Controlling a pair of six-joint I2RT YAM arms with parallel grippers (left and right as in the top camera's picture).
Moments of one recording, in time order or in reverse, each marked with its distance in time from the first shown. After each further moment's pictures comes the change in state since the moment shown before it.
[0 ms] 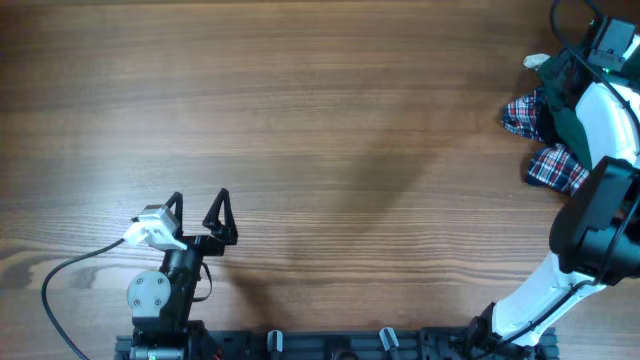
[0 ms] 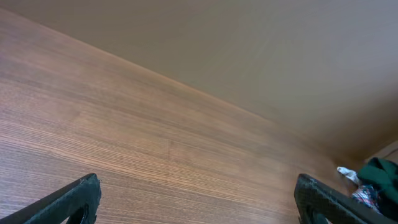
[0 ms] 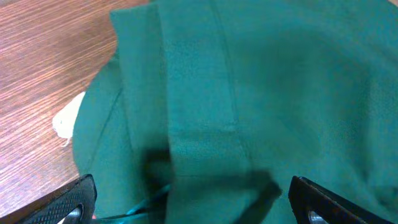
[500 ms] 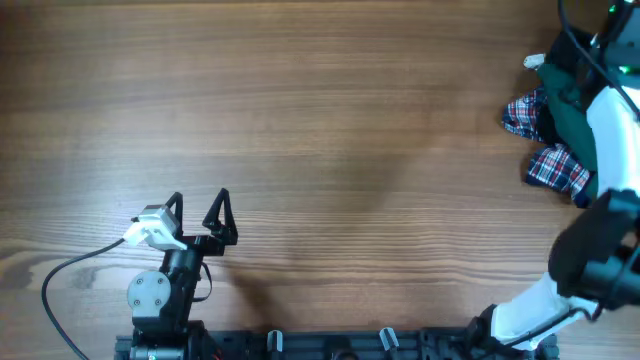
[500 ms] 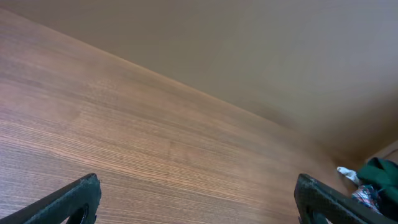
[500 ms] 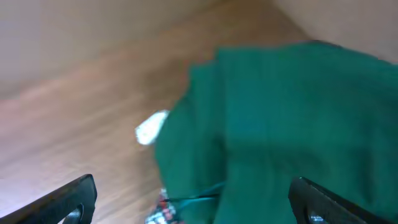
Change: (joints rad) left arm 0.000 0.000 0.000 0.000 0.000 0.000; right arm 0.011 -0.127 0.000 0.001 -0.172 -0.050
